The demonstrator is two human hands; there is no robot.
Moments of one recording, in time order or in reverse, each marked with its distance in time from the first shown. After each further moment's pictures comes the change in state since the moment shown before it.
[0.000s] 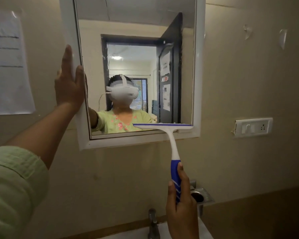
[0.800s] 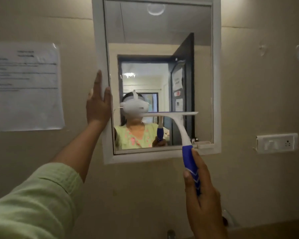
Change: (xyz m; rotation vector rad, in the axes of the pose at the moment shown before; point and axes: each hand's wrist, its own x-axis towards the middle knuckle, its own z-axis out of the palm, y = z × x) left_hand -0.001 0.006 -0.004 -0.019 -0.028 -0.103; right_hand 0.032 -0.073 -0.006 0.133 0.021 -0.235
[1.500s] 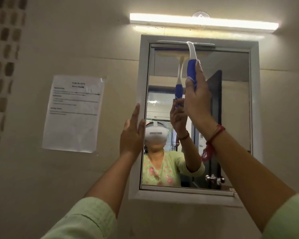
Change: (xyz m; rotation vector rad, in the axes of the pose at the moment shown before) left_hand -0.002 0.003 -0.001 -0.038 0.006 -0.014; right_hand 0.264 -0.121 0.094 0.208 0.091 -0.419
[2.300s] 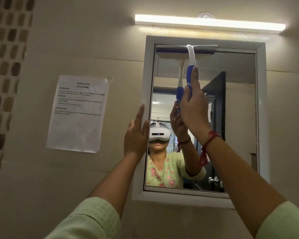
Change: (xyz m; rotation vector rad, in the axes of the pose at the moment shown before) left_hand 0.002 -0.001 0.000 0.007 0.017 0.019; right_hand -0.009 0.014 0.016 -0.242 -0.032 -0.039
